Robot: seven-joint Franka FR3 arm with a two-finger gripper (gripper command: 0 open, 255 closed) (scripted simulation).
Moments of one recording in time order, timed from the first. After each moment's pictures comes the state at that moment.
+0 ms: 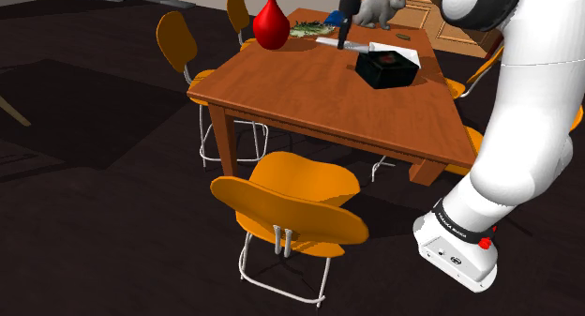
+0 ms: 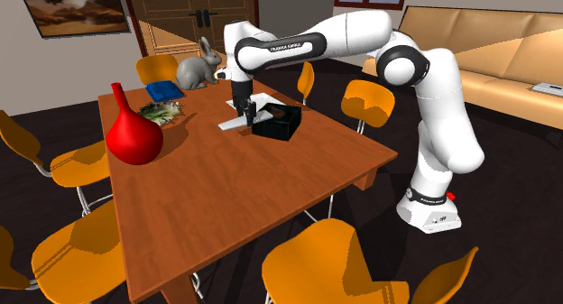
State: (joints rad) arm -0.09 0.46 -0.24 -1.33 0.10 1.78 -0.93
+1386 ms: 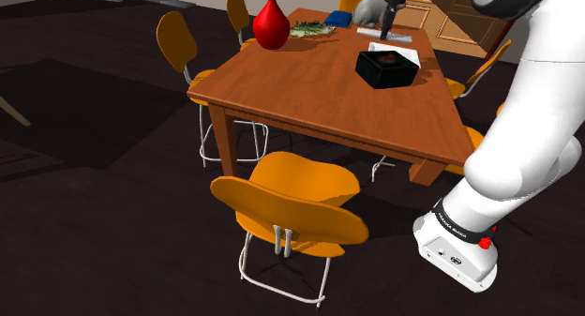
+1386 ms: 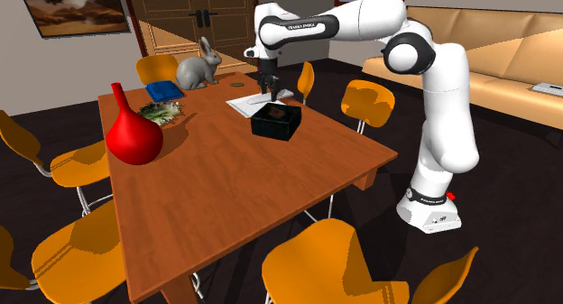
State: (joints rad) arm -0.24 0.34 -0.32 -1.40 0.10 1.73 -1.16
